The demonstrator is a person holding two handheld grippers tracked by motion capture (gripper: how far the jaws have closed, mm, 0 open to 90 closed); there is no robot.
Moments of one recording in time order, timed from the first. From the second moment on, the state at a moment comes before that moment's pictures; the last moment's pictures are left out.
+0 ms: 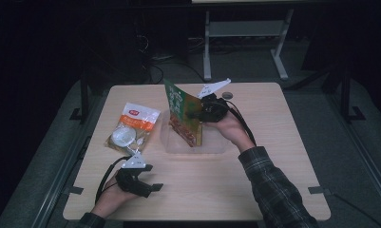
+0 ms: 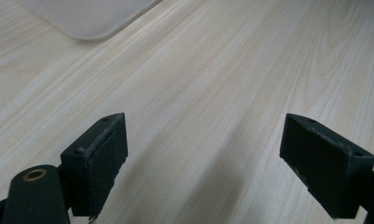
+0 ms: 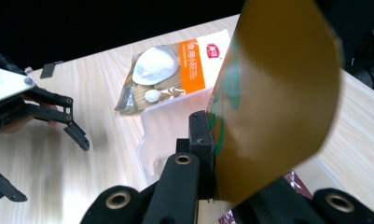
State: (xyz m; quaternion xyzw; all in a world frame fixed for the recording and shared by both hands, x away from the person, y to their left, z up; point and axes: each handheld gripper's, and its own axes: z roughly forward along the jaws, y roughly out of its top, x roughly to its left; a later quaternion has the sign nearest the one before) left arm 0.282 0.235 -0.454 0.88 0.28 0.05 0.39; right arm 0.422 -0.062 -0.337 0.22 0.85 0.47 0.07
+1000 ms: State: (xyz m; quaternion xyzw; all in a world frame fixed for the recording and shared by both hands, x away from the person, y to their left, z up) left arm 0.282 0.233 -0.457 0.89 0.26 0.05 0.38; right arm 0.402 -0.077 -0.338 0.25 0.85 0.45 0.09
